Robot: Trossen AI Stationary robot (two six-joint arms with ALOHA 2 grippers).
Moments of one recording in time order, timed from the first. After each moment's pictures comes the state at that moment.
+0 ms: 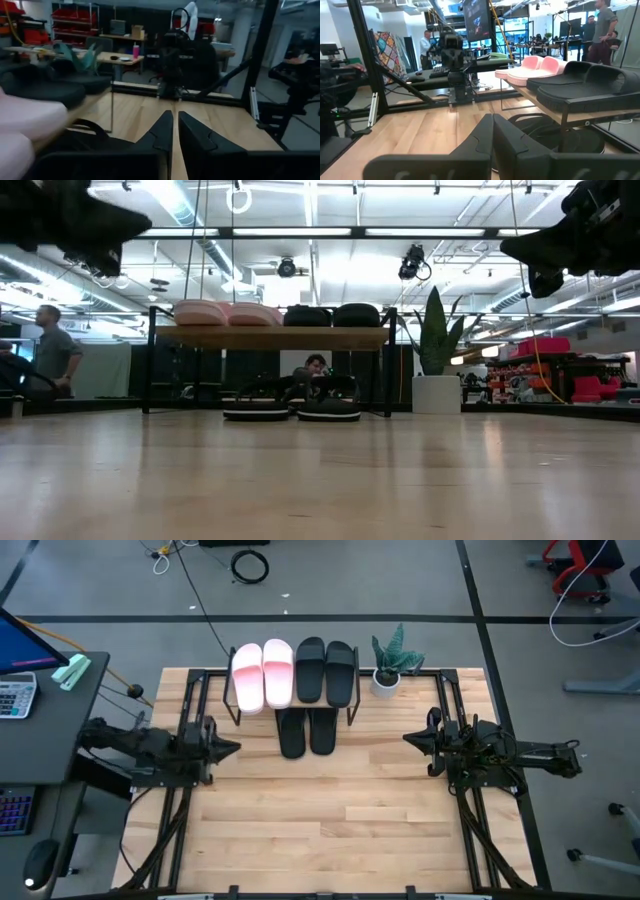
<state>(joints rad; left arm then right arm) -0.31 0.05 0.20 -0.07 -0.42 -0.09 -0.07 0.03 0.09 0.02 0.05 0.11</state>
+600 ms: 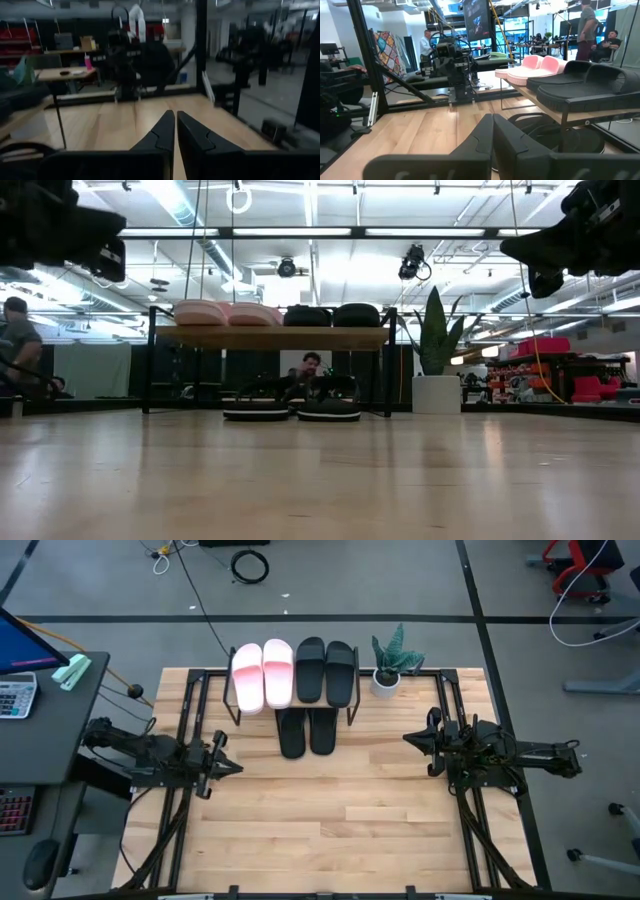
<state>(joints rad) -0.35 0.00 0.02 0.11 -0.19 0.04 -0.07 0.03 0.09 0.02 0.05 0.11</state>
